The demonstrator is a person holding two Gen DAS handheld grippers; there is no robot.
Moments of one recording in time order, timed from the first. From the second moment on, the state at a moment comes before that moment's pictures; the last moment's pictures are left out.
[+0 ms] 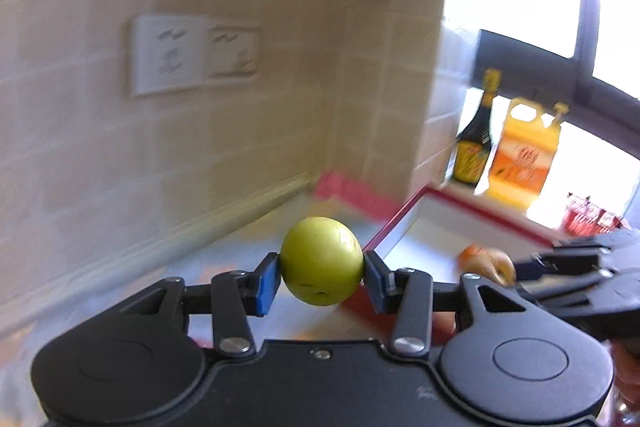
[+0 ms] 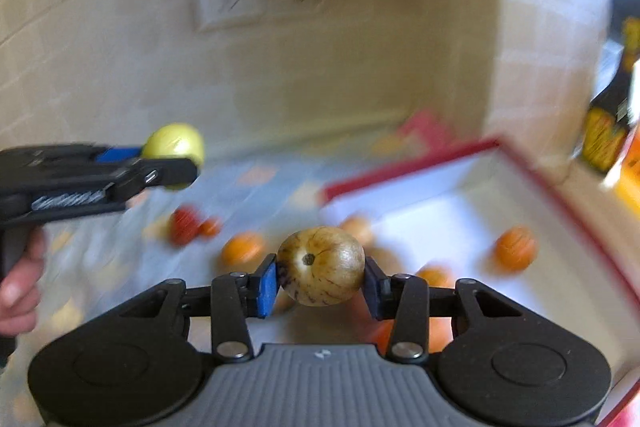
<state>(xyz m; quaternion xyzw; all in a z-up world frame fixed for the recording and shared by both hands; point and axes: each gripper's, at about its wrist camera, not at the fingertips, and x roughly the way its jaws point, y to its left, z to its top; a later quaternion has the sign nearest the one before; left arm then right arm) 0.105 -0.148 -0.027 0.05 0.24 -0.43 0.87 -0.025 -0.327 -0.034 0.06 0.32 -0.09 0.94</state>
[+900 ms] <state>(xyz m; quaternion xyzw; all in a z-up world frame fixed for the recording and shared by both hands) 0.148 -0.335 -0.116 0.11 0.39 -0.47 0.79 0.075 -0.484 -0.106 0.16 0.40 -0.16 0.89</state>
